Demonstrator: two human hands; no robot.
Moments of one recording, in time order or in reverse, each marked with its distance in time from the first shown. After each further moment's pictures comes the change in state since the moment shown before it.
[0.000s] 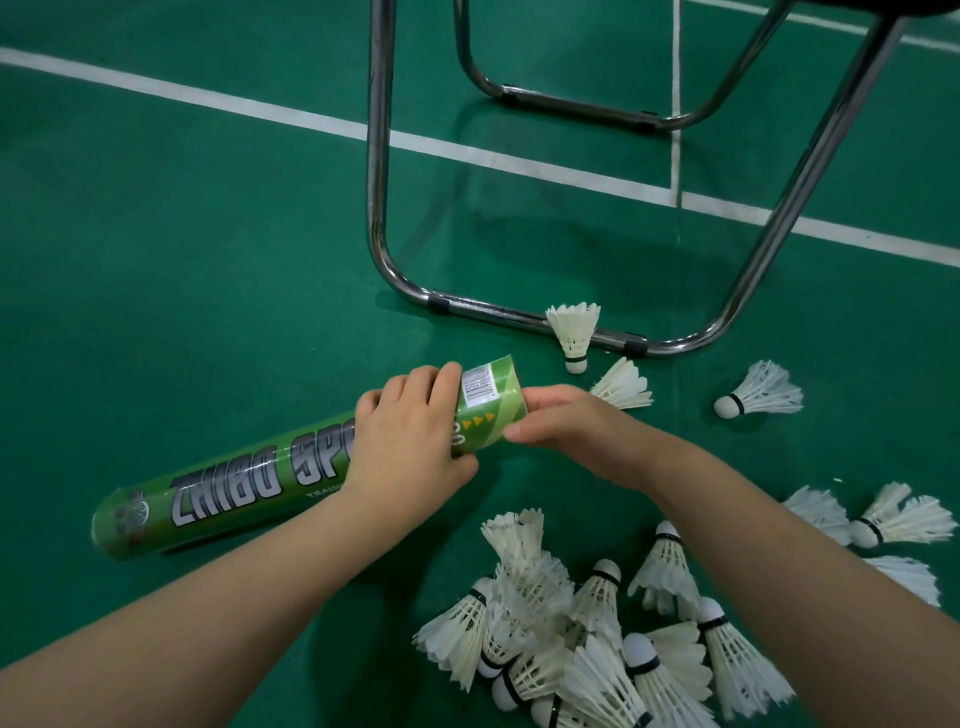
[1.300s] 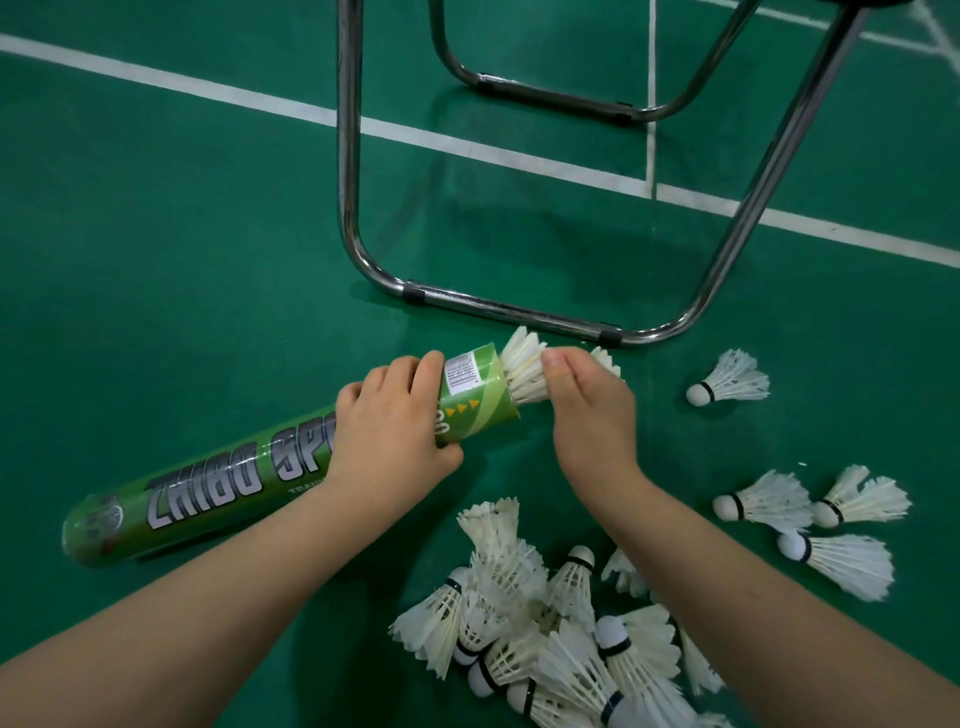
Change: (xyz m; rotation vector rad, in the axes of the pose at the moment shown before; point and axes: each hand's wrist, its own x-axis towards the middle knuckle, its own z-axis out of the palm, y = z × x) left_hand 0.002 0.012 -0.003 -0.065 -0.027 -0.028; right_hand -0.017 0.006 0.024 -0.352 0.974 -0.205
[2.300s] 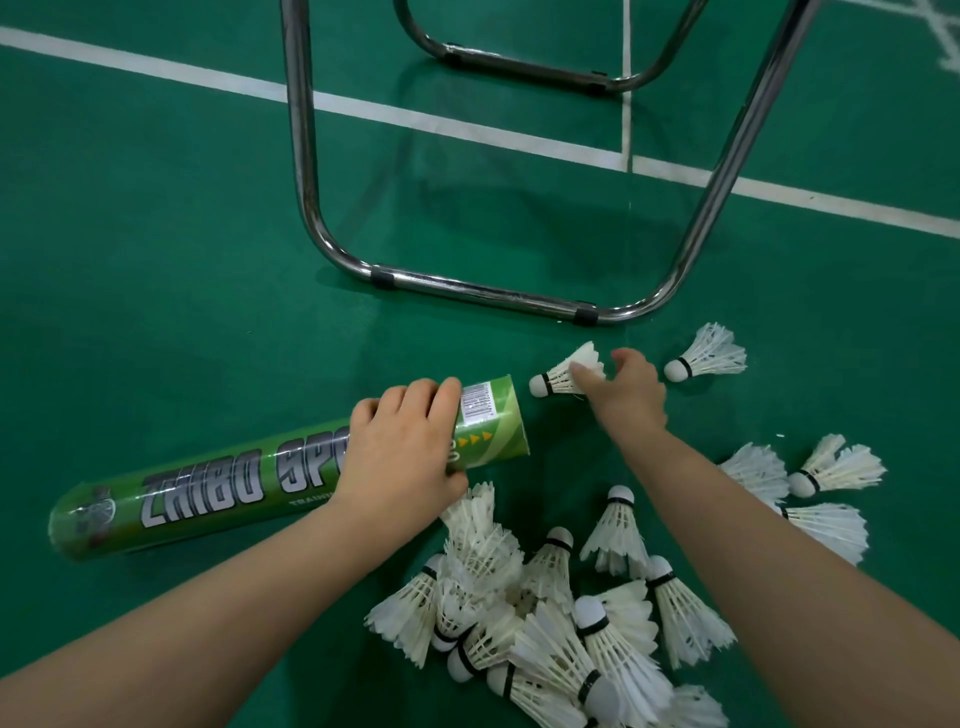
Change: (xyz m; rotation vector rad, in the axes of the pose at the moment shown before) left_hand -0.013 0.023 0.025 0.100 -0.068 0.146; right_hand 0.059 0.109 -0.030 -0.366 0.035 0.514
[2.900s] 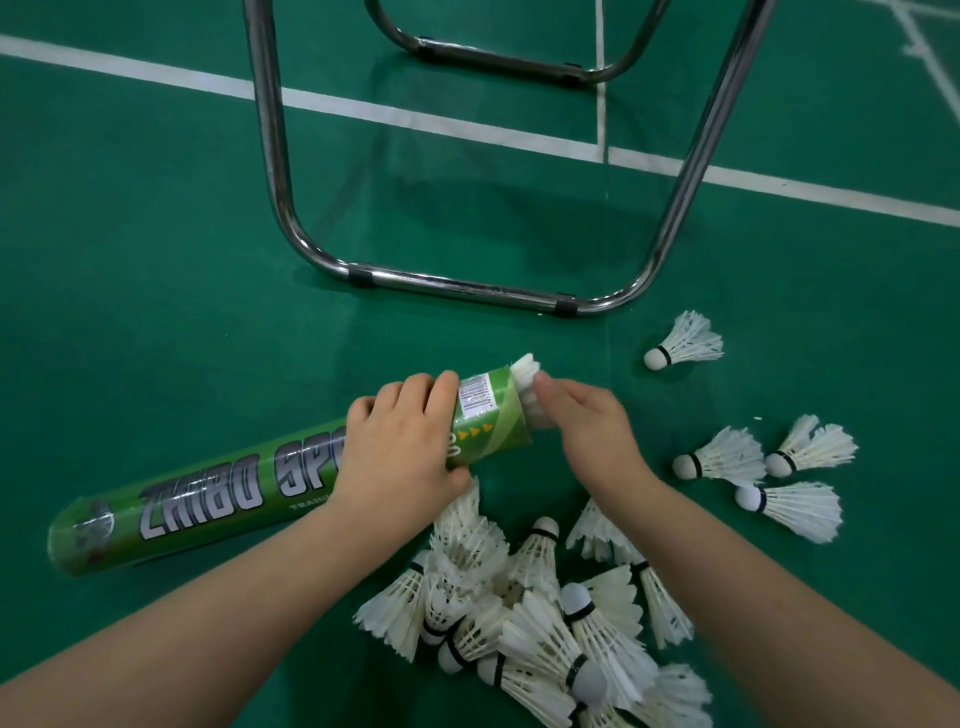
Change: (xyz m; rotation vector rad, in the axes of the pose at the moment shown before) left_hand 0.001 0.016 -0.008 -0.087 -0.002 0.007; right_hand -0.103 -0.019 -0.031 0.474 -0.328 -0.319
